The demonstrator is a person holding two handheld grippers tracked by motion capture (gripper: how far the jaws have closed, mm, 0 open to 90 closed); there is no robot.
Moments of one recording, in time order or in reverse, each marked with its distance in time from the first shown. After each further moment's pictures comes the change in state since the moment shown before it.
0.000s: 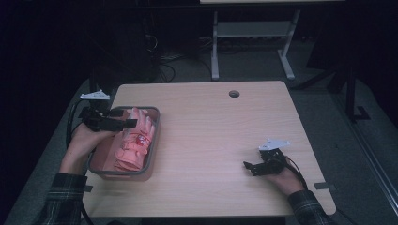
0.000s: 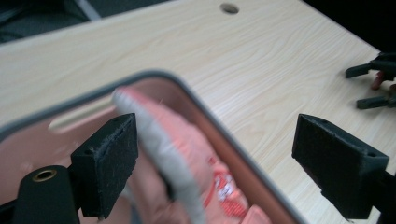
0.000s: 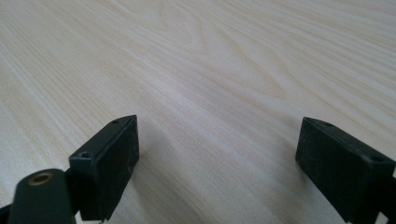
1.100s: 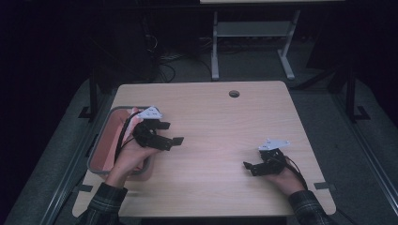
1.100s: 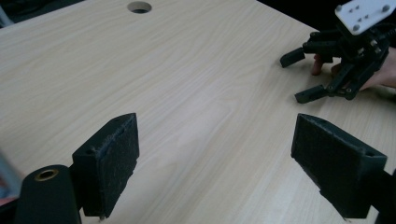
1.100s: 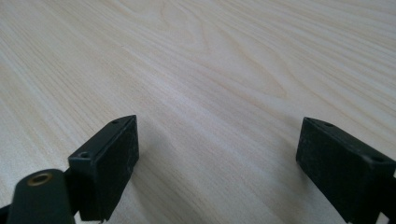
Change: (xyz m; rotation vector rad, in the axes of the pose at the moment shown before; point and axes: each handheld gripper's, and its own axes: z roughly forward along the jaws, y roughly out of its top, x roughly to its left) left arm -0.104 -0.009 0.089 0.013 -0.137 0.144; right arm 0.000 0.000 0.000 0.002 0.003 -0.001
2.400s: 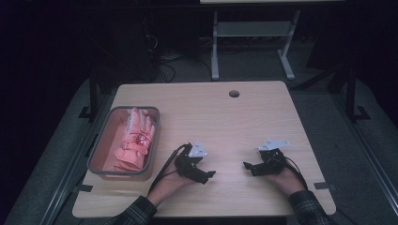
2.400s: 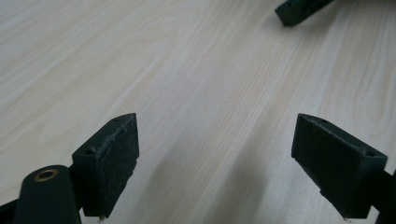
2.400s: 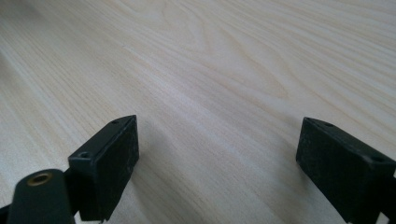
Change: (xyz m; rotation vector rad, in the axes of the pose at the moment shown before) left arm -0.071 -0.058 0.114 0.167 -0.006 0.180; right arm 0.000 0.000 0.000 -0.002 0.003 -0.006
